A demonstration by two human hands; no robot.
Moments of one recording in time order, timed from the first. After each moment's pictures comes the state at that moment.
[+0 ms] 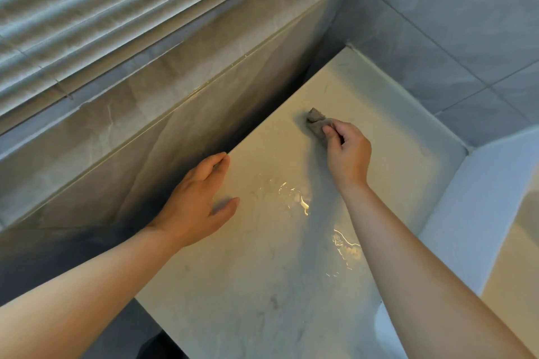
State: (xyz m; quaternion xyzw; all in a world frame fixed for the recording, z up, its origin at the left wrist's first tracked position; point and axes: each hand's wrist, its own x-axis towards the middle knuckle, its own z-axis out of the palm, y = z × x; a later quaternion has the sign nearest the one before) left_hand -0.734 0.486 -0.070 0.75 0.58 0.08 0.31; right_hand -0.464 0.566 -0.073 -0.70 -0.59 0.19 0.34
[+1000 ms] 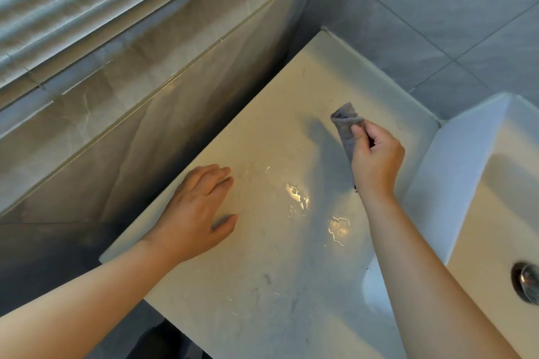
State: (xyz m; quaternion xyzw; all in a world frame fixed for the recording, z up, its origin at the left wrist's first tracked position) left_hand -0.726 0.456 -0.075 0.85 0.48 0.06 0.22; right_hand -0.425 0.507 -0.036 -0.75 -0.51 0.12 0.40
